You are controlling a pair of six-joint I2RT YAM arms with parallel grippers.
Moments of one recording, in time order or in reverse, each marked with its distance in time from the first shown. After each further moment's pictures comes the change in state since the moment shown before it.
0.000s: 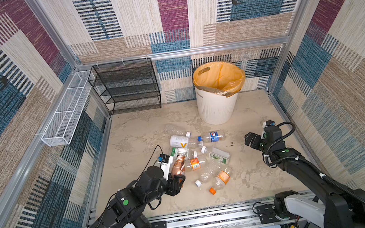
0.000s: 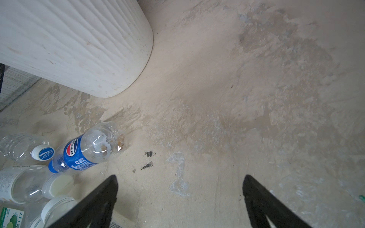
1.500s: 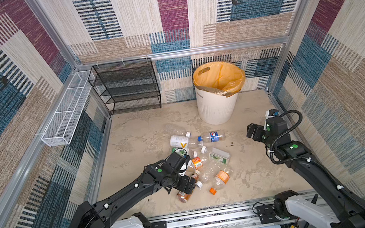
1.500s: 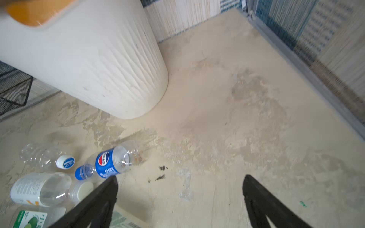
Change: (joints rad) left arm 0.051 0.604 0.128 -0.075 0.188 0.279; right arm 0.082 -0.105 0.193 -0.220 0.132 -0.050
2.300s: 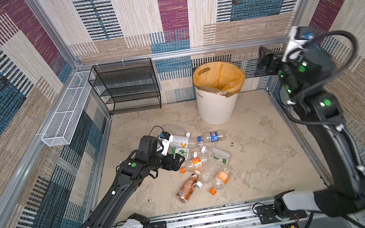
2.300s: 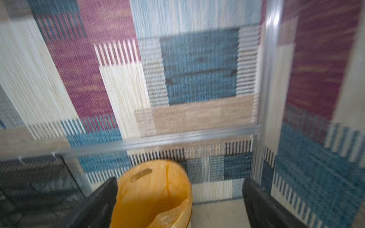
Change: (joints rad) left arm 0.332 -0.156 0.154 0.035 0.150 0.164; right arm 0.022 0.295 1.036 0.070 0.129 -0.393
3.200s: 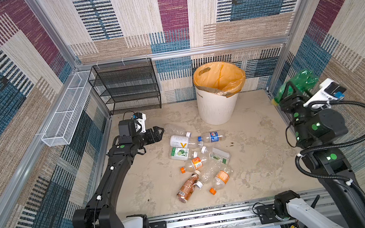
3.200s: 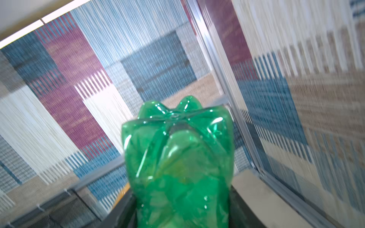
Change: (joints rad) left arm 0.382 0.212 0.113 0.320 0.111 -0.165; right arm -0.006 -0.418 -0.608 0.302 0.109 0.269
